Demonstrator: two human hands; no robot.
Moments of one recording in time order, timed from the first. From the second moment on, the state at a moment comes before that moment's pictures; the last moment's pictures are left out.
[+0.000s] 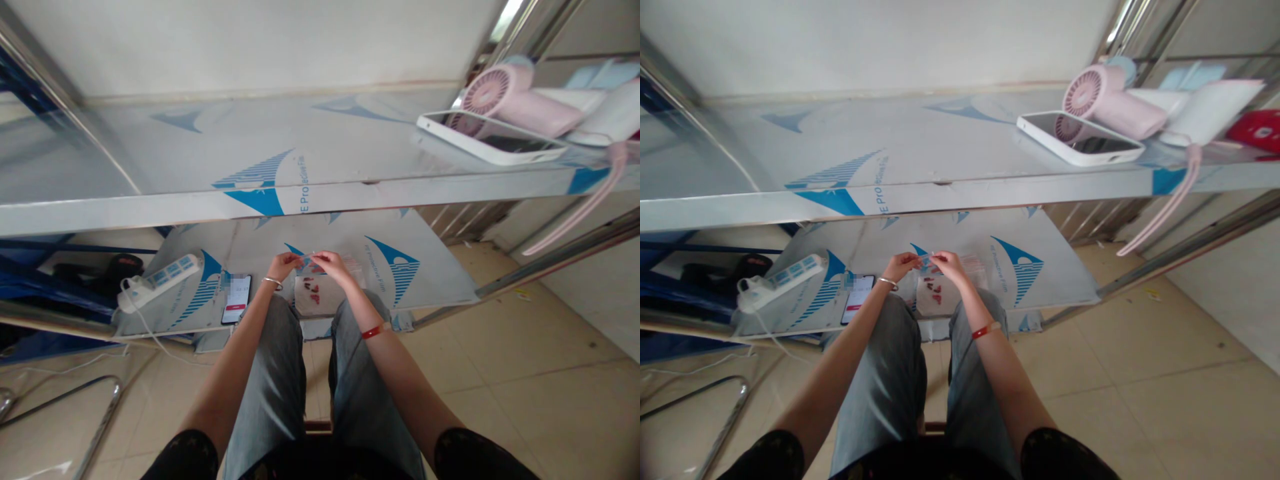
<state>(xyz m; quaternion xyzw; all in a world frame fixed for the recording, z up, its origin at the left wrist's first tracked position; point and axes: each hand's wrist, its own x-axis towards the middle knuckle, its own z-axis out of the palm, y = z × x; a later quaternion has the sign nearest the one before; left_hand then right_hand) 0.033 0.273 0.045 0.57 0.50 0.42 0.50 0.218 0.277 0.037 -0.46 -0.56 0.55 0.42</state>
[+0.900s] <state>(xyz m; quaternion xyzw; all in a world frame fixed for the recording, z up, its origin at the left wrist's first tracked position) 0.033 0.272 0.045 0.54 0.51 0.45 0.50 0.227 0.283 0.033 -0.50 -0.57 0.48 0.45</state>
